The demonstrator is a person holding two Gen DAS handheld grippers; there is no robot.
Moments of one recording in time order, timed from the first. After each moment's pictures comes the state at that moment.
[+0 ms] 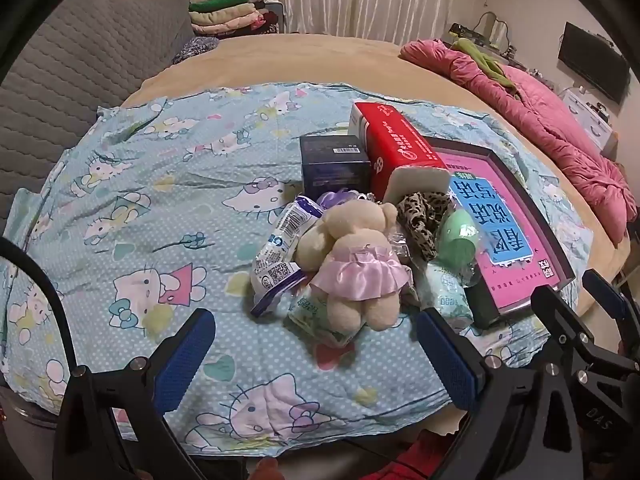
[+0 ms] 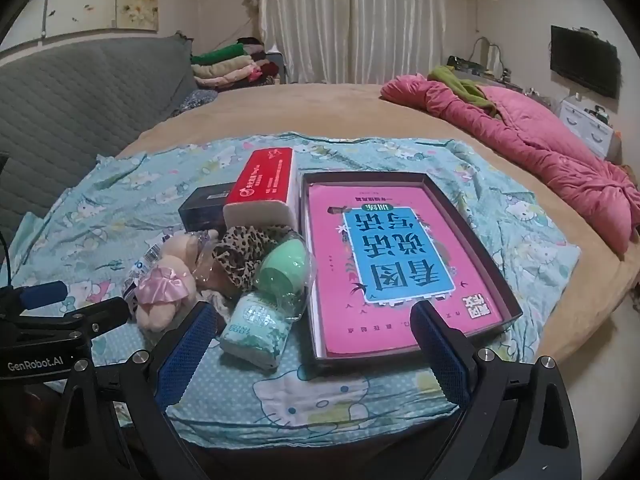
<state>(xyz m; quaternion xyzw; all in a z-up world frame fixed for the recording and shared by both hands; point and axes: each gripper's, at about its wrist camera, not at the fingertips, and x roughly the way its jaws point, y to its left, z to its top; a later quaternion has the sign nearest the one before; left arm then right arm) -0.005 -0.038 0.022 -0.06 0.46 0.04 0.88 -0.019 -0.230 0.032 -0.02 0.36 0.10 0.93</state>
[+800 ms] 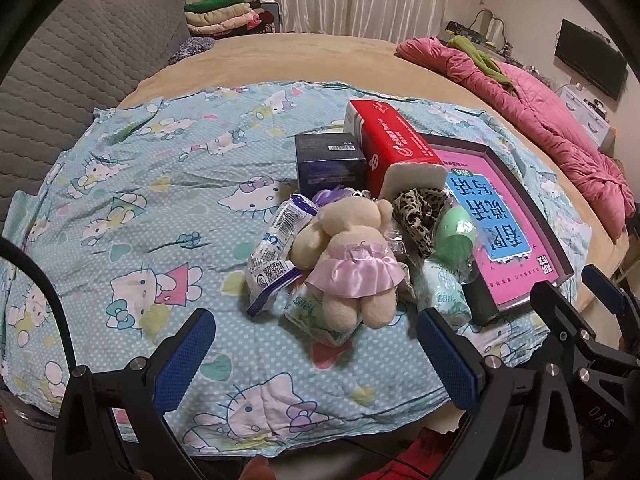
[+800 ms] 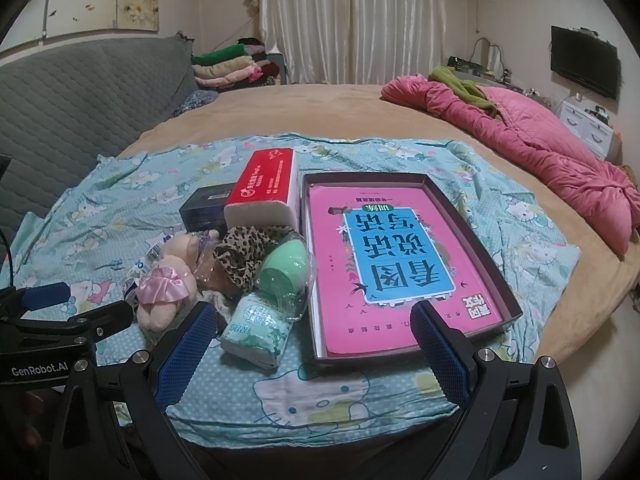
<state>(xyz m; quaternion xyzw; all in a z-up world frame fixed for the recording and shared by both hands) -0.005 -0.041 0.018 -0.06 0.46 0.04 0.88 -0.019 -0.230 0.033 -0.02 0.35 0.10 0.93</state>
